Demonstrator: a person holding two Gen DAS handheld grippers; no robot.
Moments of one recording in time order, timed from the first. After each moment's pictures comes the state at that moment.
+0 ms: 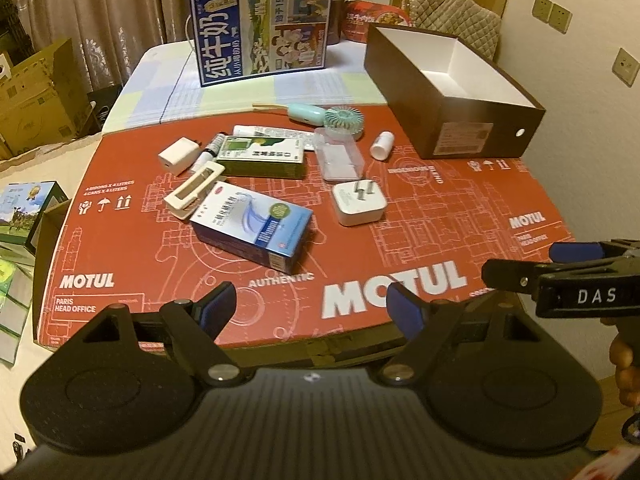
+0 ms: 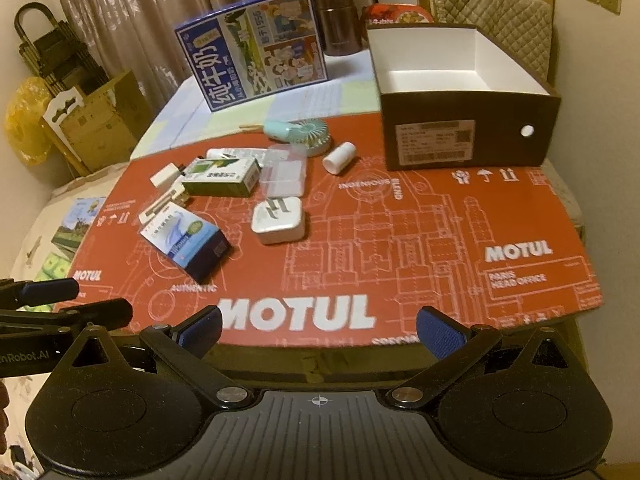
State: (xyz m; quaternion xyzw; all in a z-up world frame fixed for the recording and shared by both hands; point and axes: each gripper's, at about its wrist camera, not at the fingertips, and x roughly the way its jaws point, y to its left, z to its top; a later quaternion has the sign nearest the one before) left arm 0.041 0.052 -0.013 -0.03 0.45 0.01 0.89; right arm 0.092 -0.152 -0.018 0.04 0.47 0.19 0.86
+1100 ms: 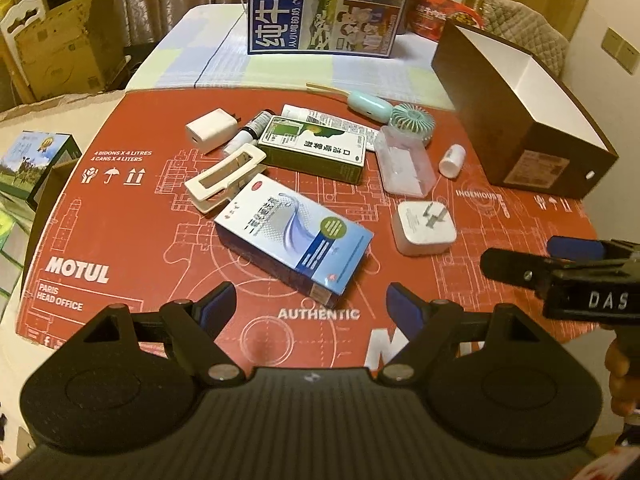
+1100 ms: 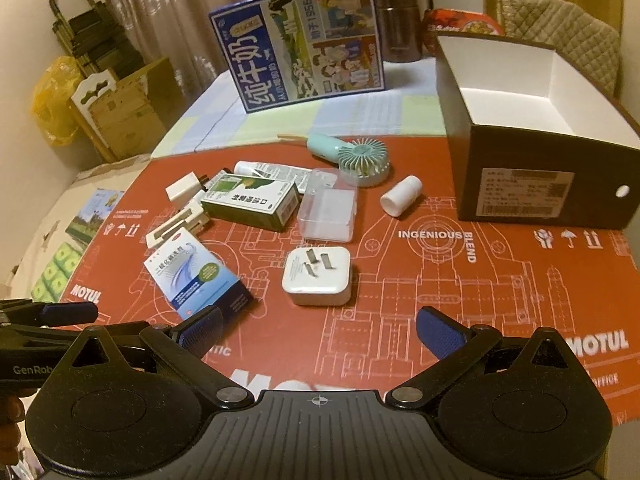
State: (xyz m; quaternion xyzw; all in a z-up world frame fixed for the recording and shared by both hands) left arm 0.105 0.090 -0.057 -0.09 0.47 0.08 0.87; right arm 0.179 -0.106 -0.055 0.01 0.45 0.26 0.85
